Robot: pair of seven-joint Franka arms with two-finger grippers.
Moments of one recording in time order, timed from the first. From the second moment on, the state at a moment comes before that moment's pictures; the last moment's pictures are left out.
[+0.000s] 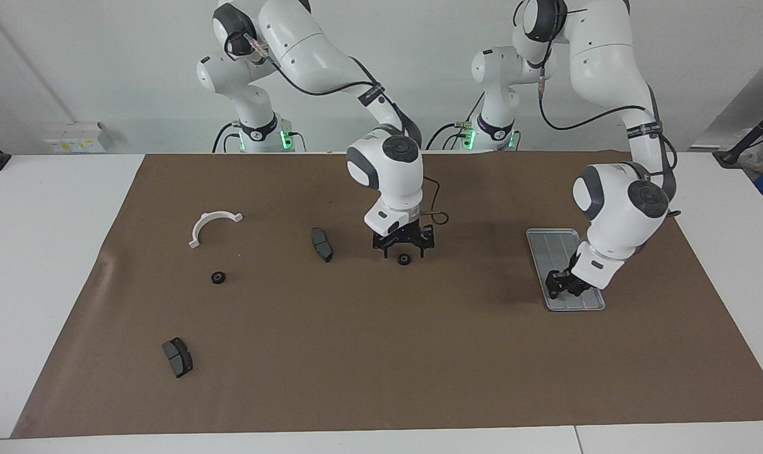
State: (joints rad) left arm -0.03 0.43 -0.07 -1.74 -0.02 2.23 -0.13; right arm 0.61 0.53 0.06 -1.67 -0.07 2.34 0.80
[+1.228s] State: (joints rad) left arm -0.55 0.46 -0.07 -1.74 -0.01 2.29 -0.68; right arm 0.06 0.32 0.05 -1.92 -0.07 2.31 0.17
